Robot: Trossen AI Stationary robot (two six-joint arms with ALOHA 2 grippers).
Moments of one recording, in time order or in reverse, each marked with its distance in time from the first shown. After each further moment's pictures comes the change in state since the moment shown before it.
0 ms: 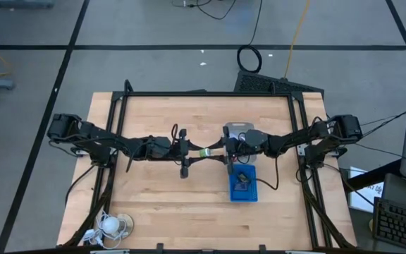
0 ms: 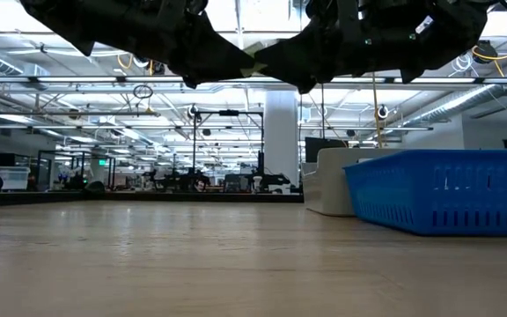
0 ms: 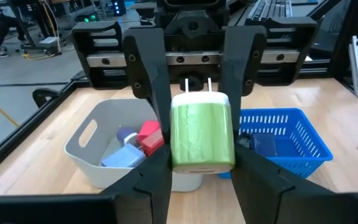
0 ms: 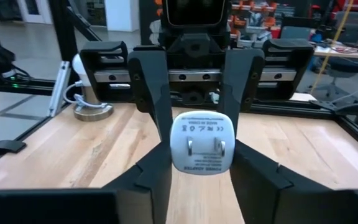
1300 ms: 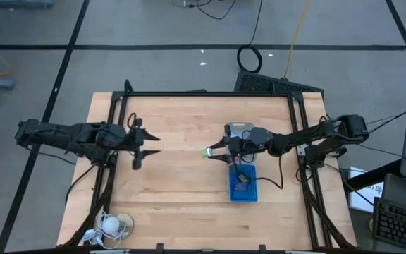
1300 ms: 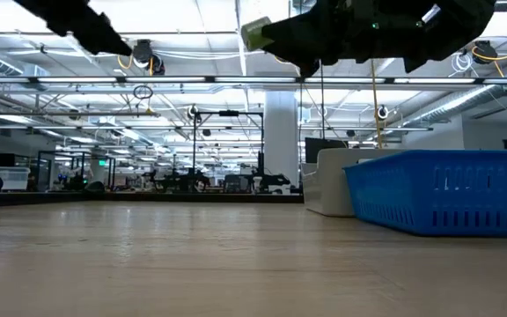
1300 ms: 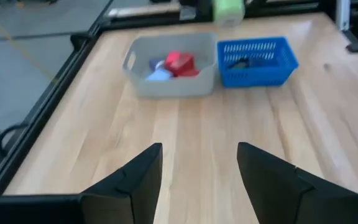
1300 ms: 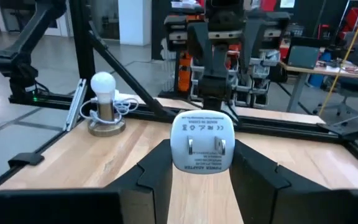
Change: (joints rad) left arm -0.006 -0.755 0.000 -1.014 -0.022 -0.020; right arm -0.002 -0.066 -0.004 -0.014 -0.056 -0.015
